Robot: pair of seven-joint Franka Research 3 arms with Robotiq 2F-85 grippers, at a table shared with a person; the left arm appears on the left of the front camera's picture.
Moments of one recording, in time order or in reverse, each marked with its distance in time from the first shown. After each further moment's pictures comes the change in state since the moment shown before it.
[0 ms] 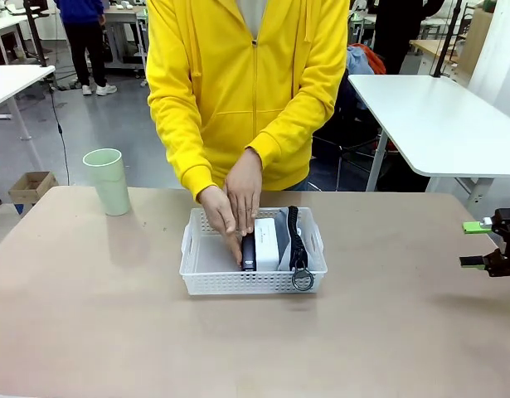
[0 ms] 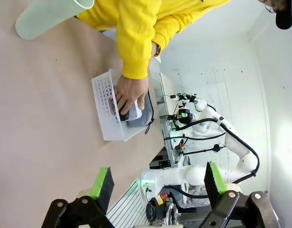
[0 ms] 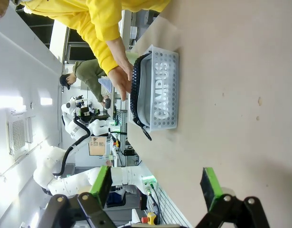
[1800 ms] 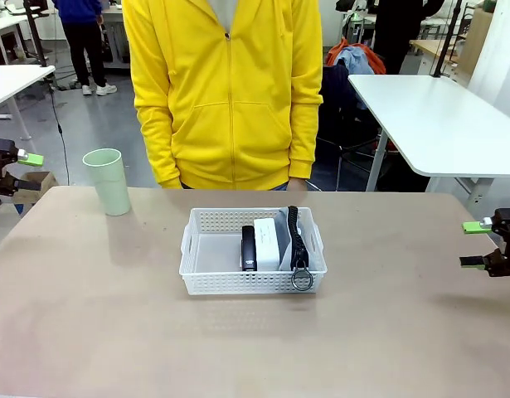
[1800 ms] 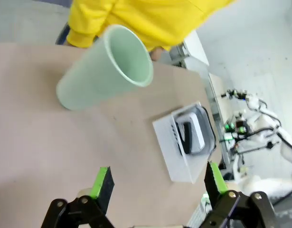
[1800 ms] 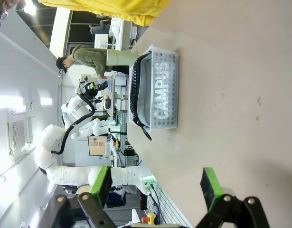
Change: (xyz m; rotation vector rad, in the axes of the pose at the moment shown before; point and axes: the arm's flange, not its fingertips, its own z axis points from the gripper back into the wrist) left arm 0.137 0.055 -0.056 0.234 0.019 -0.183; right arm 0.000 0.000 0.000 0.000 0.000 0.000
